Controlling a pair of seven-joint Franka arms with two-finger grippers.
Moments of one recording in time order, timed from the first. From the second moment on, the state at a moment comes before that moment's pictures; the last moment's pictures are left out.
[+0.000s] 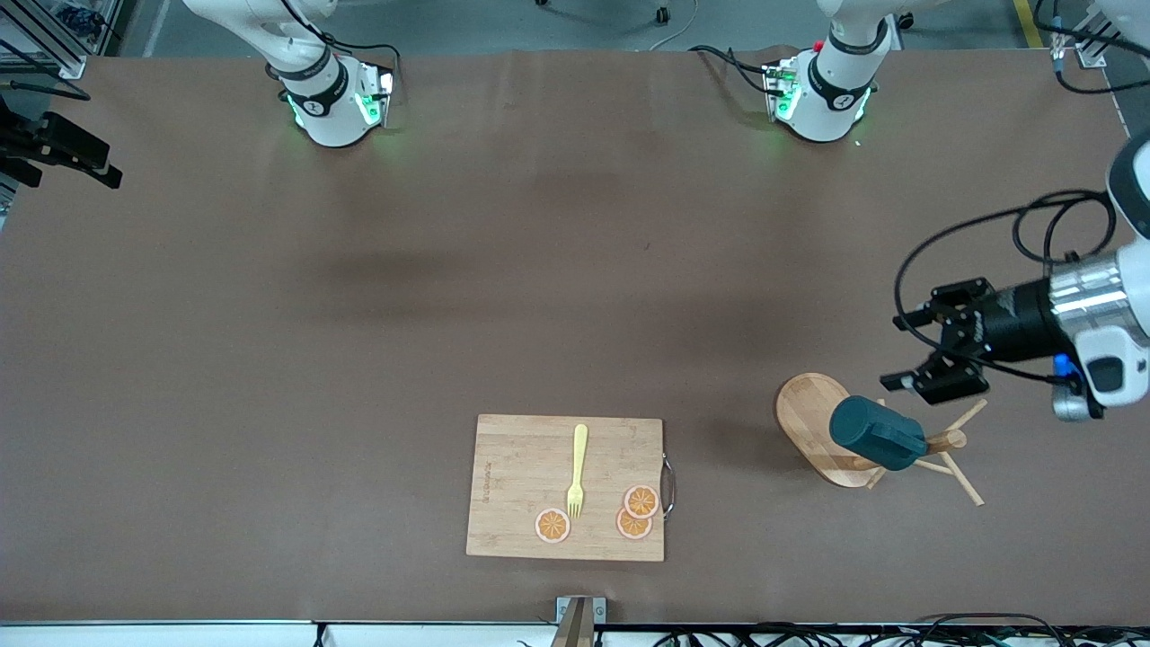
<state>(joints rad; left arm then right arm) 0.15 0.33 -0.29 -1.36 -0.38 1.68 -1.03 -0.02 -0.11 -0.04 -1.57 0.02 1.40 -0.01</state>
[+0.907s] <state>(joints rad) 0.14 0.13 -0.40 -1.39 0.11 1.46 -0.45 -0.02 -0.11 -0.04 -1.58 0.02 1.40 -0.09</state>
